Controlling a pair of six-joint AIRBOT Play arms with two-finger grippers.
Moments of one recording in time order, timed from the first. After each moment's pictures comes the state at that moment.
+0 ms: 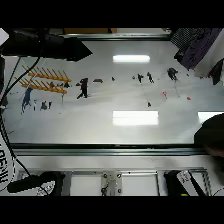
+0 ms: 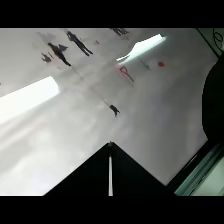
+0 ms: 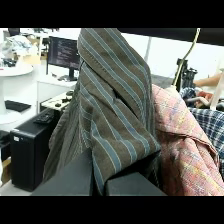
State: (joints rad) left arm -0.21 -1.39 1.93 0.90 -1.32 -1.41; right arm -1.09 -0.97 1.85 -1.65 0.71 1.55
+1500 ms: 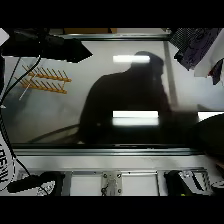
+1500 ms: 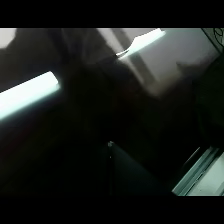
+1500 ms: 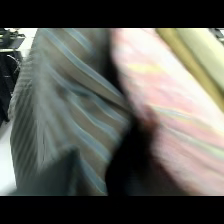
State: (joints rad) left arm -0.21 -1.39 1.93 0.90 -1.34 -1.41; right arm -1.38 -0.96 1.85 -1.64 1.01 1.74
